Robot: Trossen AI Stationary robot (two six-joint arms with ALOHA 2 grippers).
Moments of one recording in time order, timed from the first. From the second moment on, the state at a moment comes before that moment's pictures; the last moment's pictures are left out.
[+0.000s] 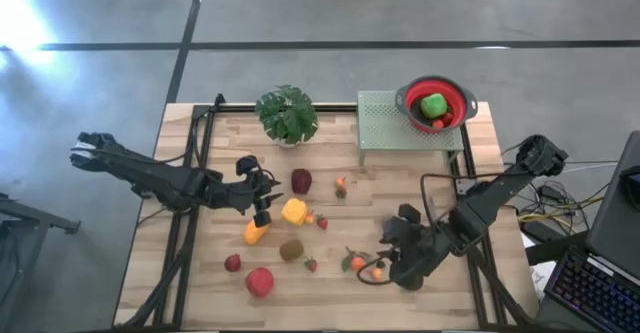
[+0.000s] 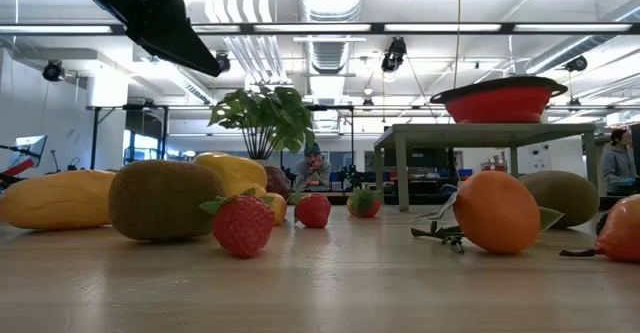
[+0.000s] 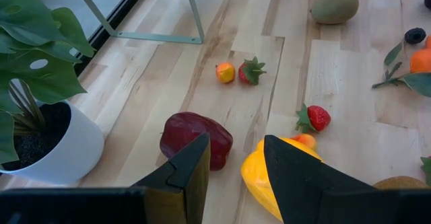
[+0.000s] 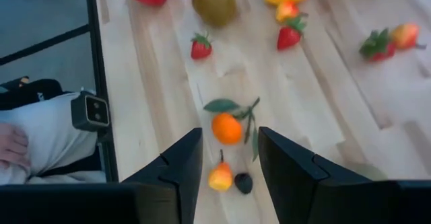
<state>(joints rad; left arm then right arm) -0.27 1.06 0.75 -0.38 -0.54 -0.26 0.65 1.44 1.28 -0.82 0.37 0.92</state>
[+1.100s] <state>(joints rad) -0.27 1.06 0.75 -0.38 -0.54 -0.26 0.72 1.77 1.27 -0.71 0.21 0.91</state>
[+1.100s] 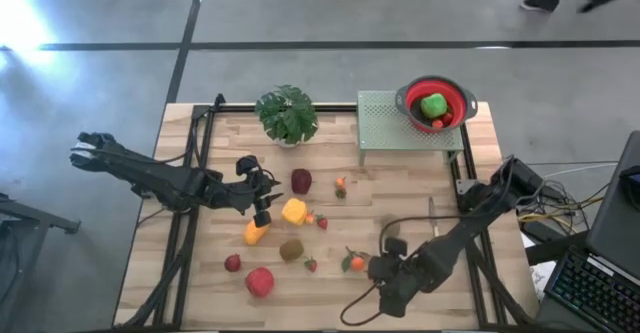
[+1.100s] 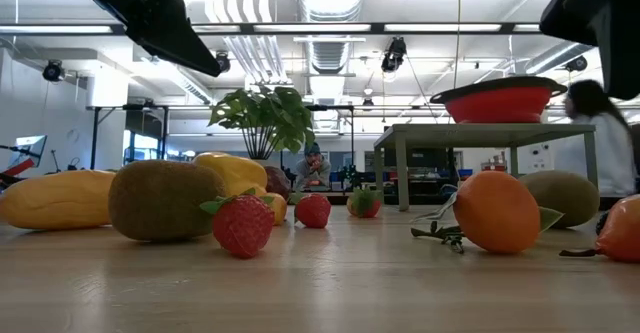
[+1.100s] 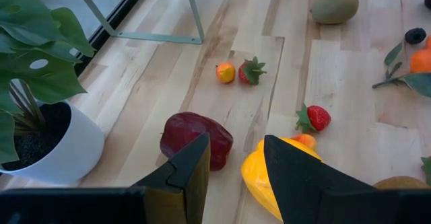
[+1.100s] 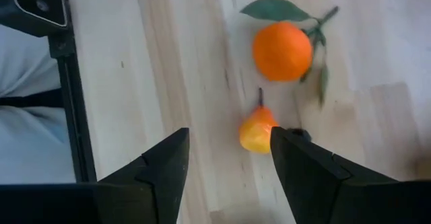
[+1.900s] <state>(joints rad) -0.27 1.06 0.75 -0.38 -0.54 -0.26 0.72 1.93 1.25 -0.70 0.24 0.85</state>
